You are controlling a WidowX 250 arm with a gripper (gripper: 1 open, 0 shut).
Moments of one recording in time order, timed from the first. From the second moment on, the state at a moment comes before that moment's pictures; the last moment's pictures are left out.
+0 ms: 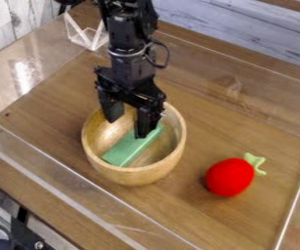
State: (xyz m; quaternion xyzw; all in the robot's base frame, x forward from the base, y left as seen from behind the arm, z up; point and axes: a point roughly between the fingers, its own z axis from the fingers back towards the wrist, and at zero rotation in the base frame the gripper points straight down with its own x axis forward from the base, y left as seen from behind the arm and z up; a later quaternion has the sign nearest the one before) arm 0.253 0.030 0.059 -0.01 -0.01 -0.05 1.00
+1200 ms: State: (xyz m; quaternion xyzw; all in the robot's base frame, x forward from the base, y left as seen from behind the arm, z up) arm 0.267 0.019 0.034 -0.03 0.02 -0.20 0.98
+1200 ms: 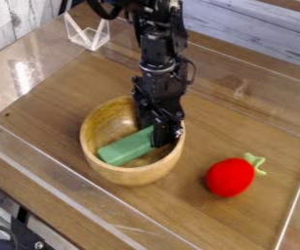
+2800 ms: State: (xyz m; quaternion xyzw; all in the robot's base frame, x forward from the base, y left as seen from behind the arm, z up) arm 0.266 0.033 0.046 -0.04 0.02 -0.17 0.98
